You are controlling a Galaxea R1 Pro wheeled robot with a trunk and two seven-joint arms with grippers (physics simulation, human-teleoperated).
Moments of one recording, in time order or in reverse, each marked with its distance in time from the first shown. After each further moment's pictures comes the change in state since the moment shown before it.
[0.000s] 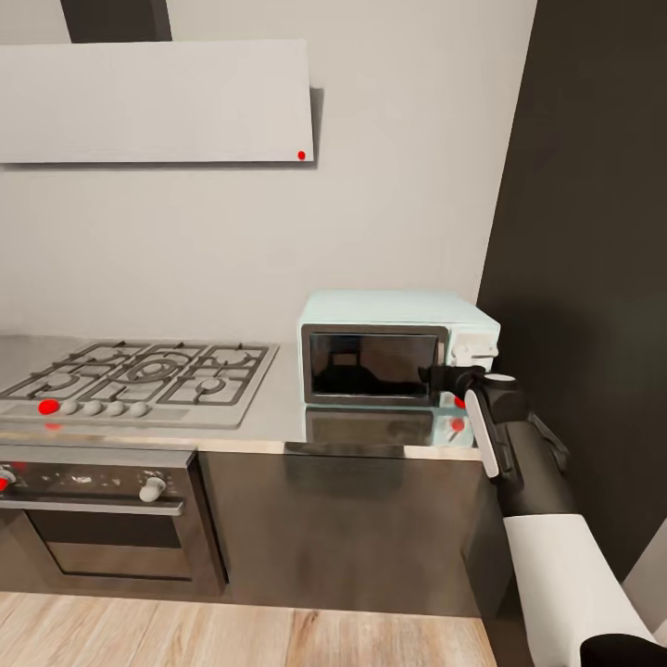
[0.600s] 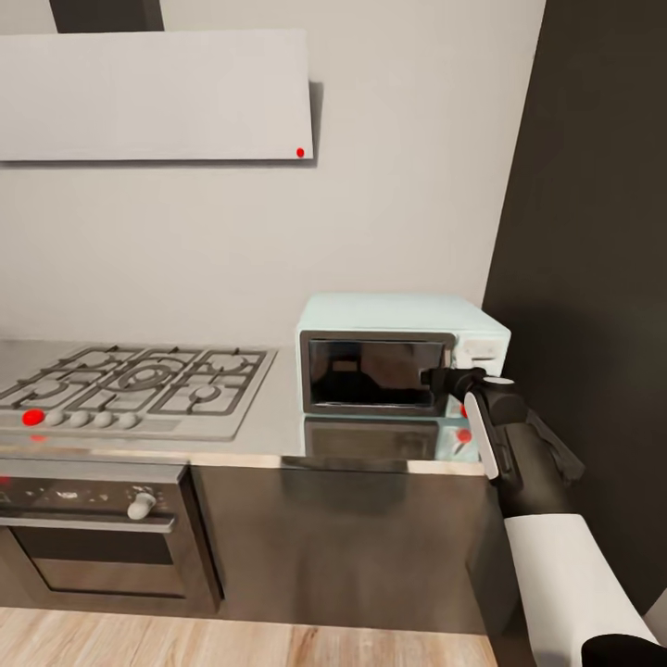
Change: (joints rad) left arm 0.000 0.000 0.000 -0.001 0.000 0.000 0.000; right arm 0.002 -0.006 -0.001 0.027 0.001 -0.038 -0.003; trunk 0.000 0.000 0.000
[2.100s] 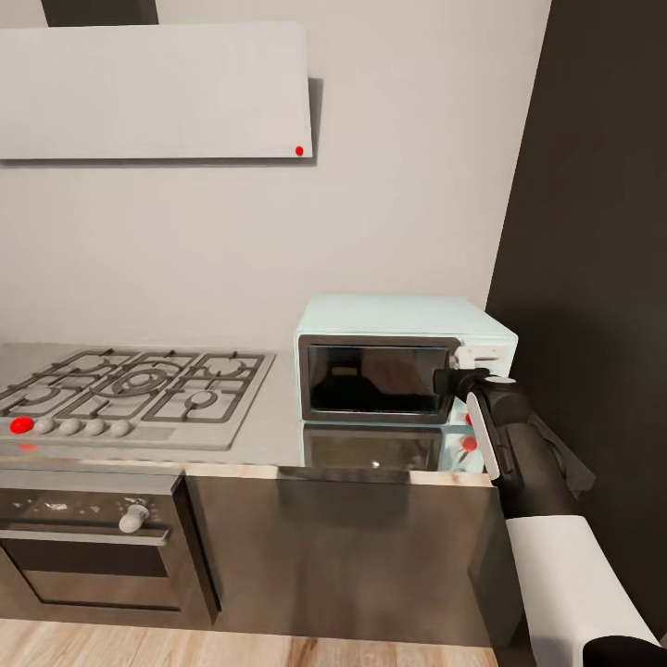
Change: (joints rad) left arm 0.000 0.001 0.000 -0.001 0.002 0.000 0.000; right arm 0.004 -0.003 -0.003 -0.018 0.037 0.033 0.001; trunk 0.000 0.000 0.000
